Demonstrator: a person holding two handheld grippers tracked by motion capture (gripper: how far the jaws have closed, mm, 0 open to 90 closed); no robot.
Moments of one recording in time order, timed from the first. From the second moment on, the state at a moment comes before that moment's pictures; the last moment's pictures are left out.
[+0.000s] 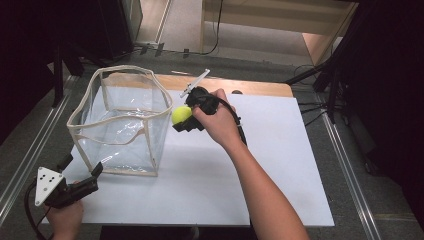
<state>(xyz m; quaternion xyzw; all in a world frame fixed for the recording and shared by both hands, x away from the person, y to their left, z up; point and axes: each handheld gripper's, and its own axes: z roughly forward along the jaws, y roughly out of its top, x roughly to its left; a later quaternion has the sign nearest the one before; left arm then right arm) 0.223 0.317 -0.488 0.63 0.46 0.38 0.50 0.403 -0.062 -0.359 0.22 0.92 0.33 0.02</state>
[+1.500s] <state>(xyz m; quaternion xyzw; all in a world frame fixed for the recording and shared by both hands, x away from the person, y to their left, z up) 0.224 0.317 -0.488 0.63 0.46 0.38 0.51 0.417 -0.054 -0.307 0.20 0.92 0.34 0.04</state>
